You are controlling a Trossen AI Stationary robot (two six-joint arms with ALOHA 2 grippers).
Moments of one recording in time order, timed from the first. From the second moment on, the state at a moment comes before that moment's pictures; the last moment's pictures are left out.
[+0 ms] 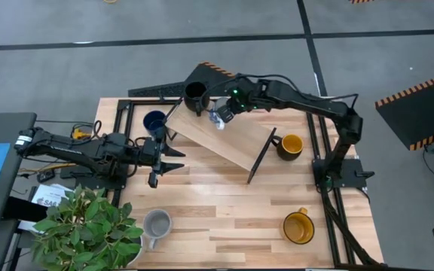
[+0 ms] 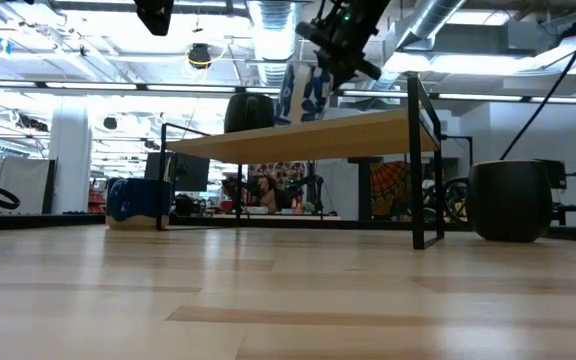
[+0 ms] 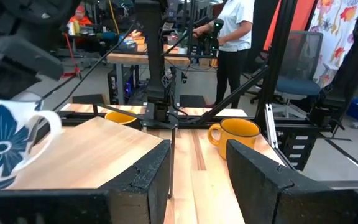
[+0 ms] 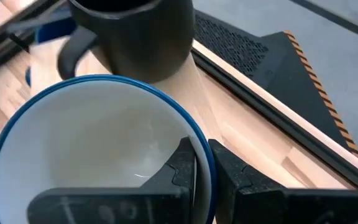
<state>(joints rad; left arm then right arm) -0.13 0.80 0.57 0.28 -0.09 -0.06 -0.35 1.76 1.77 -0.86 0.24 0.41</state>
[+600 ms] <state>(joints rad) -0.13 0.80 0.57 0.28 -0.09 -0.07 -0.37 1.80 1.77 -0.82 0.24 0.41</state>
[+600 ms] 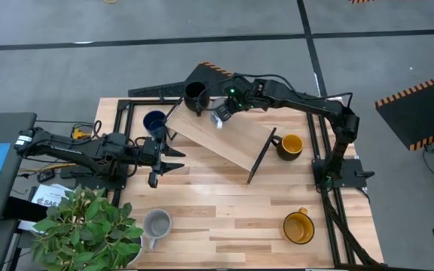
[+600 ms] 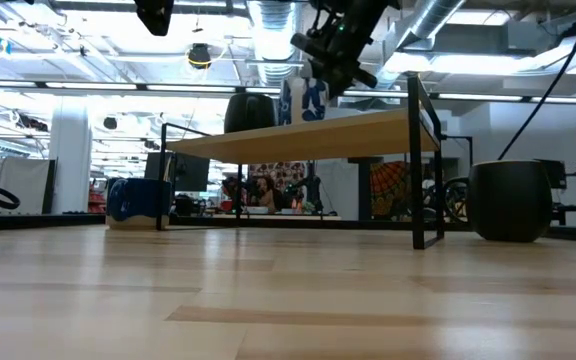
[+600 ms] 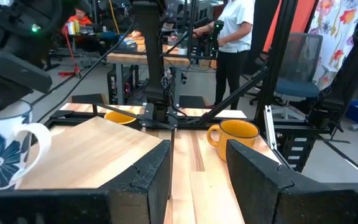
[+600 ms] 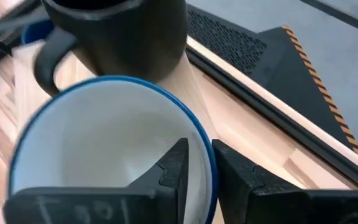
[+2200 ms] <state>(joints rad) -0.13 0.80 0.57 0.21 -0.15 -0.09 -0.15 1.09 1.12 -0.84 0.58 0.48</state>
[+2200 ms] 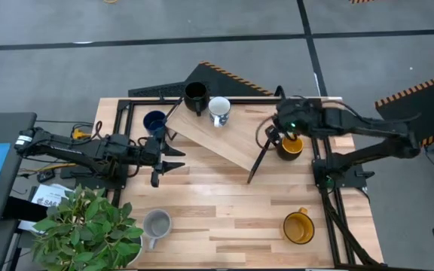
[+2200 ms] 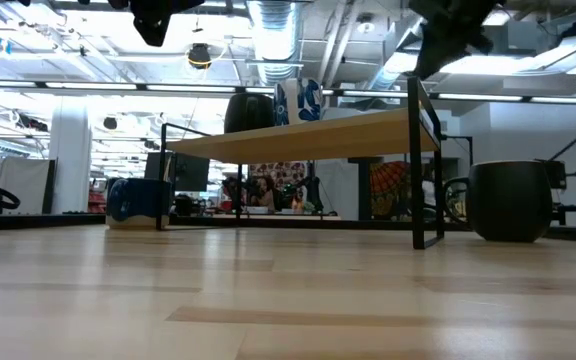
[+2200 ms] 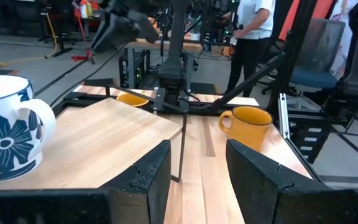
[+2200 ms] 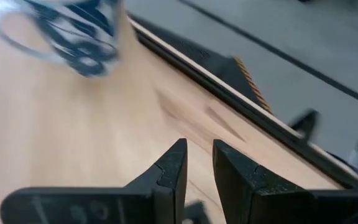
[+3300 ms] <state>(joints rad) 0.28 1.10 1.10 -1.21 -0.54 -0.41 -0.04 0.94 0.84 -0.34 0.58 0.29</state>
